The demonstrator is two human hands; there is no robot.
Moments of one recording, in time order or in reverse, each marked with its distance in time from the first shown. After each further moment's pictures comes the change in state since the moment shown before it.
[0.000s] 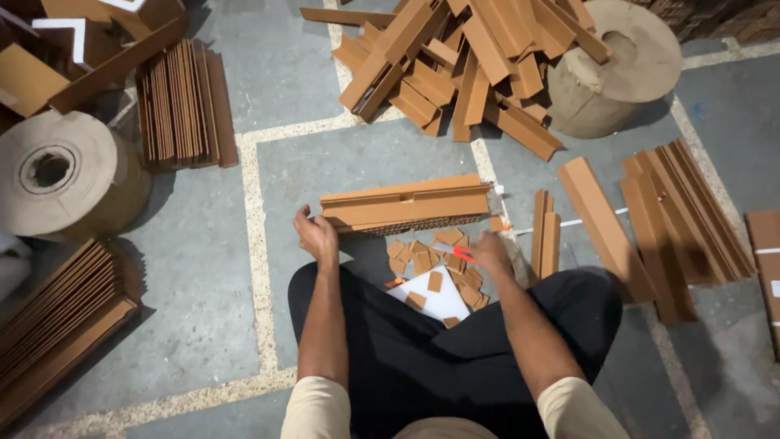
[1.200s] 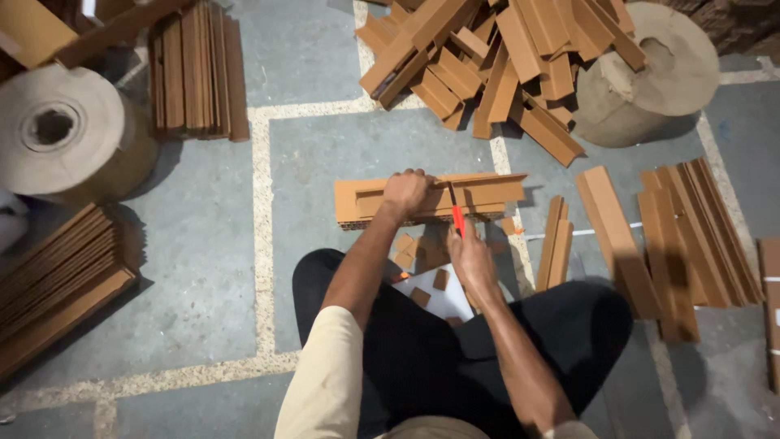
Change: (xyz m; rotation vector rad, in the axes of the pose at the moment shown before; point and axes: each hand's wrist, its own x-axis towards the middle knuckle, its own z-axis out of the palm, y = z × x) left_hand -0.007 0.129 0.081 0.346 -0.808 0.869; right_hand -0.091 -0.101 -0.035 0.135 0.055 -0.316
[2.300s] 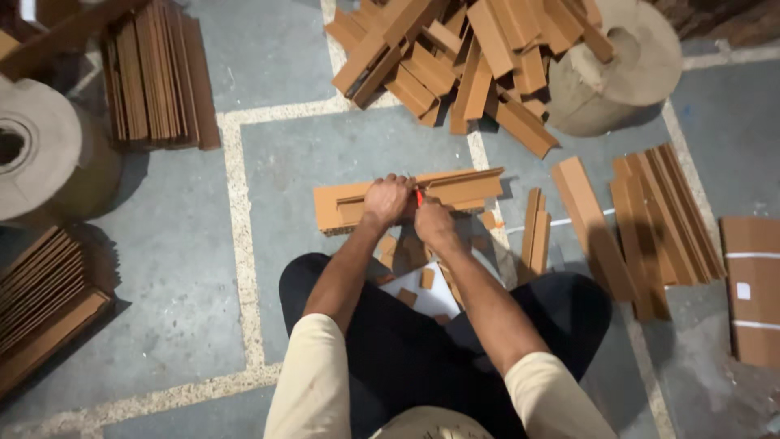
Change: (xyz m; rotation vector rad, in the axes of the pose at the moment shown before) left_hand -0.002 0.001 0.014 0.084 -0.017 0.058; right_hand 0.129 0.044 0.098 -0.279 -0.122 0.018
